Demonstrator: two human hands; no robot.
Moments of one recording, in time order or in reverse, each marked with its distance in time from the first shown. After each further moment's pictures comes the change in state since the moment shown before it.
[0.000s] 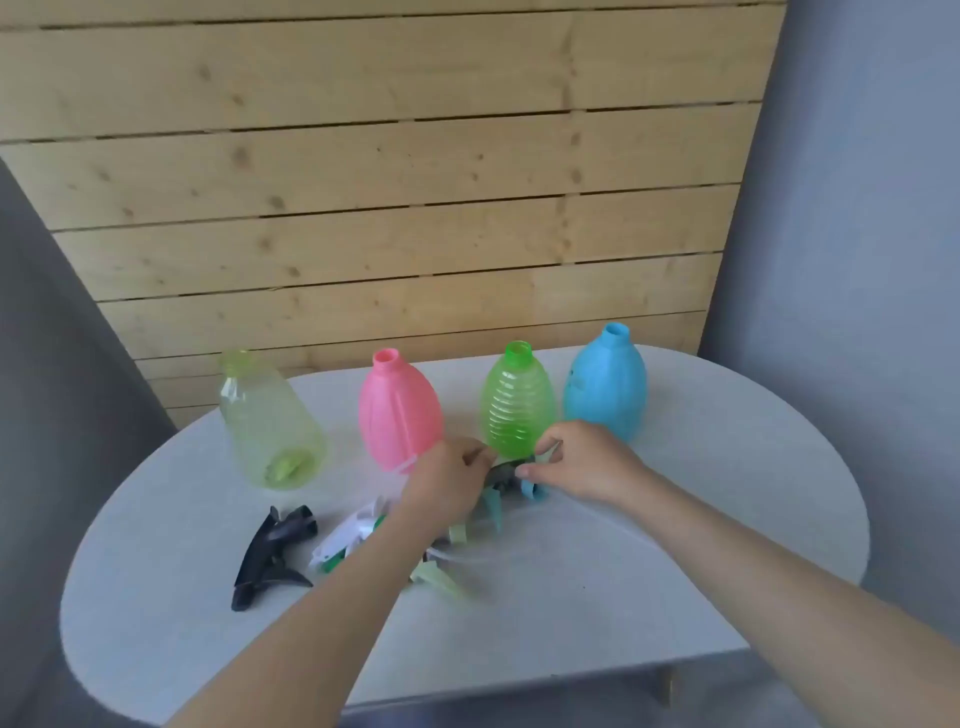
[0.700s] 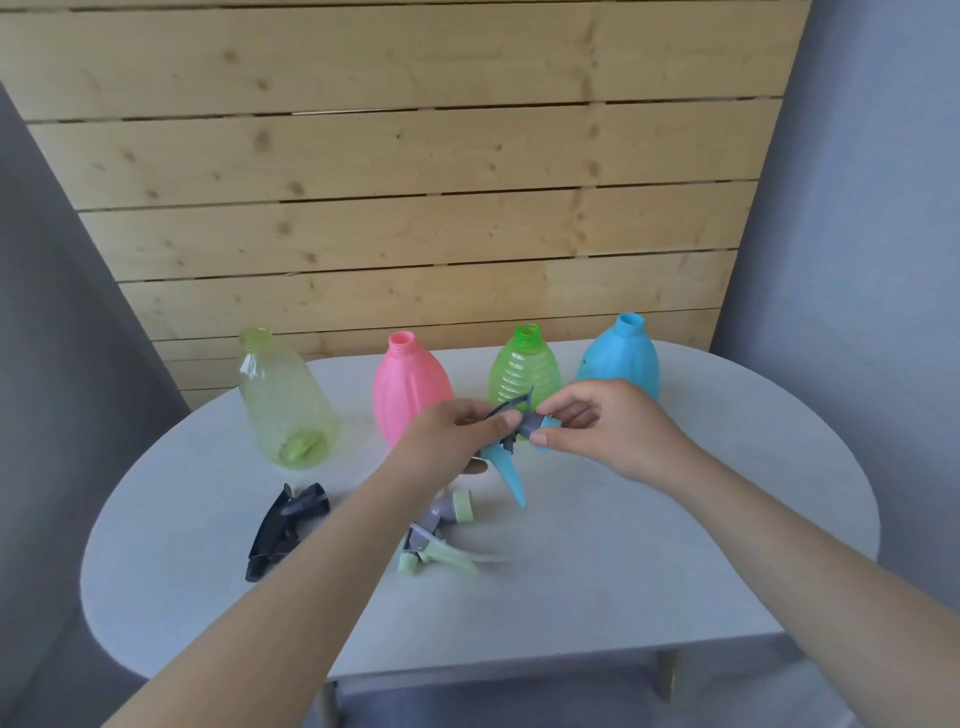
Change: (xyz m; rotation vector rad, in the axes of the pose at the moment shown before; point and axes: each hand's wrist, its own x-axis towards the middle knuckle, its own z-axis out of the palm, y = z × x) left_hand -0.022 0.023 -0.036 -0.473 -0.107 -0.021; right_hand -0.028 -0.017 -0.029 0.367 0.095 -0.206
